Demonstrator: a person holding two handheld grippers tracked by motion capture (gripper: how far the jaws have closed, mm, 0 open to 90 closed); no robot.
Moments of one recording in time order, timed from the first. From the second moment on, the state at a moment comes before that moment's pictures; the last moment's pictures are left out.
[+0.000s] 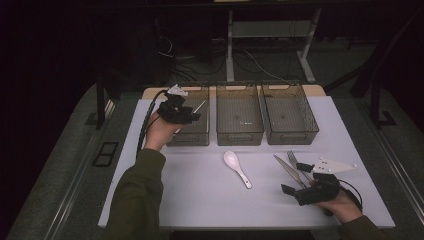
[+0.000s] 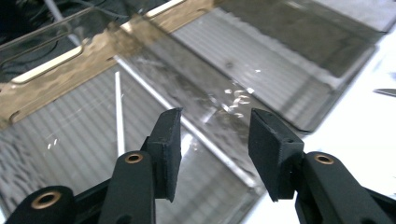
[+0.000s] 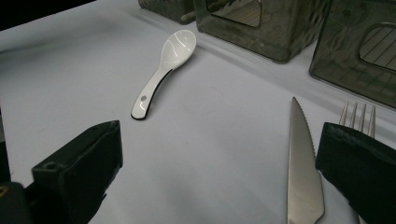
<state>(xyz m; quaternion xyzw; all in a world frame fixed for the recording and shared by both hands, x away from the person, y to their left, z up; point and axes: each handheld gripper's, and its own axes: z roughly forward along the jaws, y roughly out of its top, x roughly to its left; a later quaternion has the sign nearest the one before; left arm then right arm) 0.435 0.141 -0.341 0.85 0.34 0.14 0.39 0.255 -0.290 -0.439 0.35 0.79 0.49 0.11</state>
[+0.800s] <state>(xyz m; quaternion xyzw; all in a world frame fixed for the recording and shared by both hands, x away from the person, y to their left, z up) 0.344 0.148 -0.354 0.84 0.29 0.12 0.45 0.255 -0.291 -0.439 0.36 0.79 0.49 0.11</state>
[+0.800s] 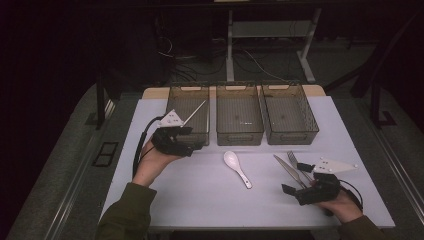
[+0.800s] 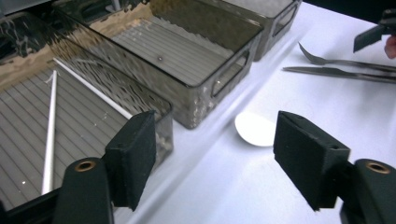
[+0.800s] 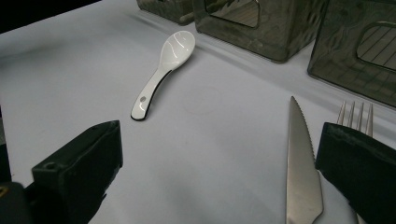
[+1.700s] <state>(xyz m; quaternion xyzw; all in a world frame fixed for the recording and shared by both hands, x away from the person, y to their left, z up) 0.289 0.170 -0.404 0.83 0.28 0.12 0.47 0.254 -0.291 -0.439 0.35 0.79 0.49 0.12</state>
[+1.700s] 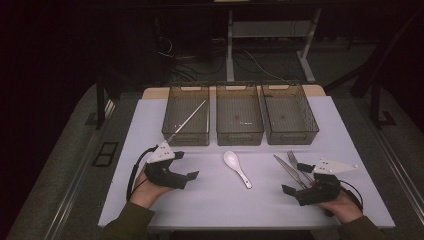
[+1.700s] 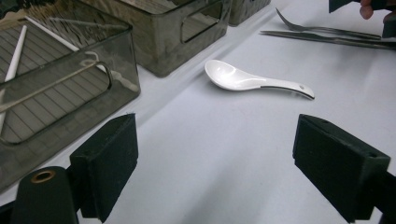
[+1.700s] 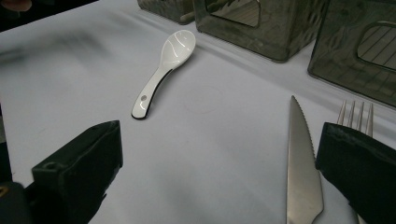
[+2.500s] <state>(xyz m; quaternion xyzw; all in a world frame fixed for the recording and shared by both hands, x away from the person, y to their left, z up) 0.272 0.169 -0.427 0.84 0.28 0.11 0.46 0.251 -0.297 -0.427 0.36 0.80 0.47 0.11</state>
